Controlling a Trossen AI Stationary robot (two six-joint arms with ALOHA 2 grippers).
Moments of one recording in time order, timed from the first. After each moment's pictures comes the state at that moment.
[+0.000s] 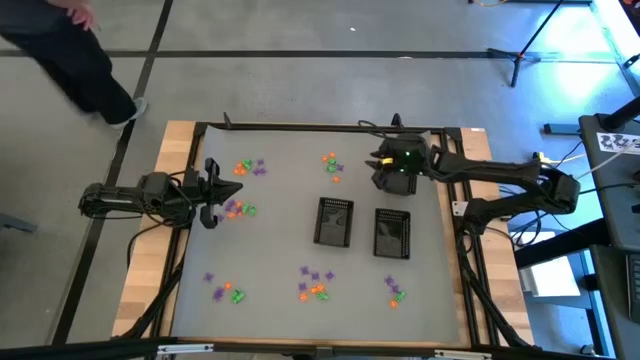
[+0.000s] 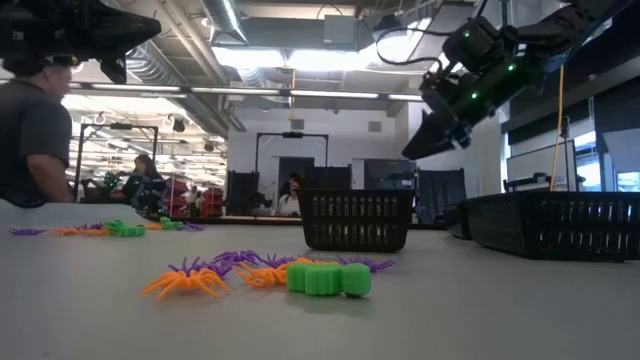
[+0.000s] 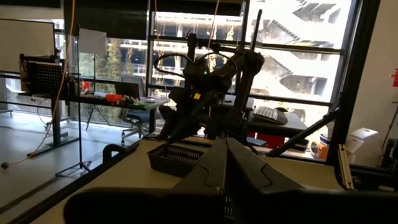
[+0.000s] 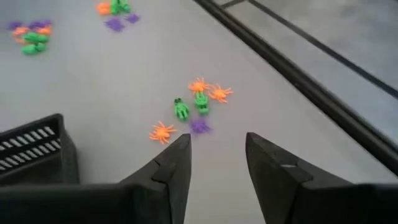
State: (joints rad) left arm -0.06 0.03 0.16 0.06 -0.25 -0.07; right arm -0.47 1.26 0.64 0.03 0.01 0.06
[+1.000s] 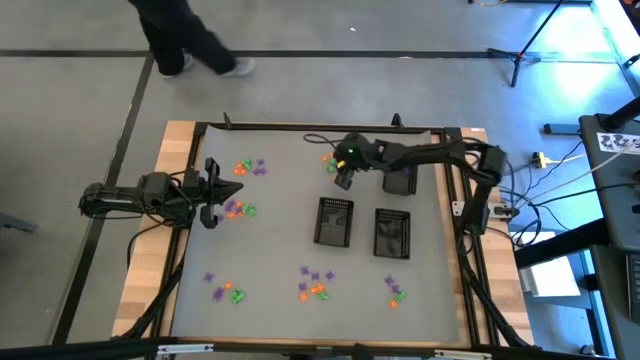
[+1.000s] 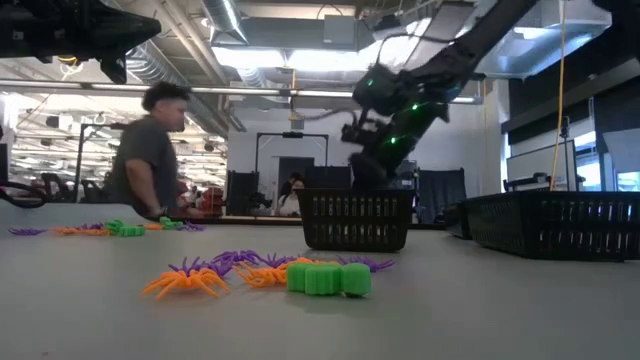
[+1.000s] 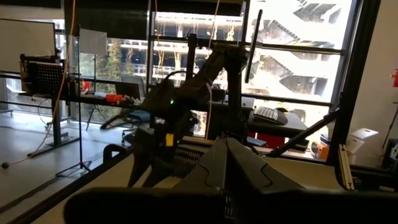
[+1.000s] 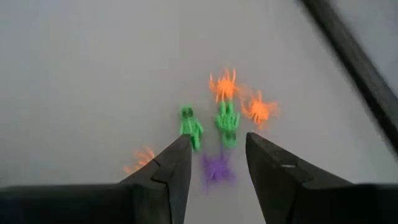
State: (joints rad) left arm -0.06 0.03 0.16 0.06 -0.25 -0.07; right arm -0.39 1.87 1.11 -0.12 0.08 -0.11
